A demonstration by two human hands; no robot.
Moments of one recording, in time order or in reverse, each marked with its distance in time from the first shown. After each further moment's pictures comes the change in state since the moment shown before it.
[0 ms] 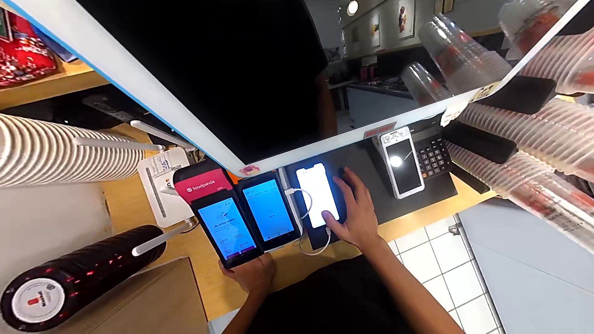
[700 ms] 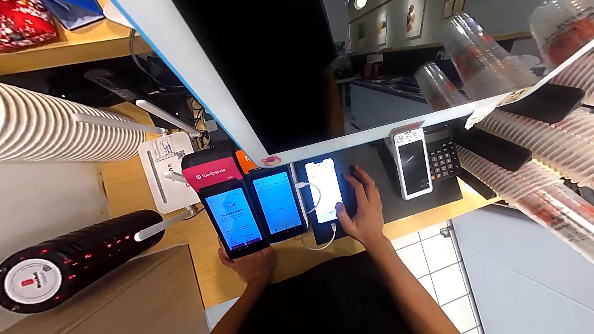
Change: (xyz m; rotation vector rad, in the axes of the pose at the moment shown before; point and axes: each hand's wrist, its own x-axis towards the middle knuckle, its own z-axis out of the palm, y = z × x) left_hand 0.001 -0.004 0.000 0.033 -0.118 -0.028; right_hand 0.001 0.001 0.001 0.028 0.044 0.030
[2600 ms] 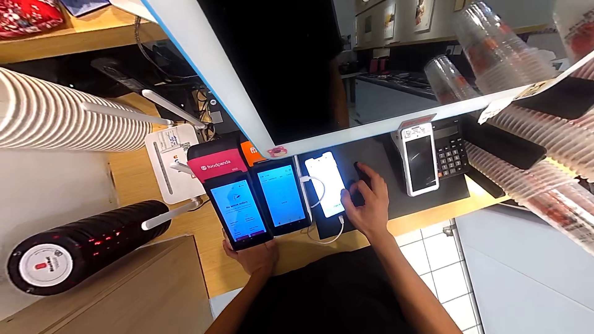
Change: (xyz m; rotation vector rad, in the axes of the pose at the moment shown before) left_hand 0.001 -0.002 0.005 0.010 0.013 -0.018; right_hand 0.004 0.000 0.001 0.036 0.032 0.064
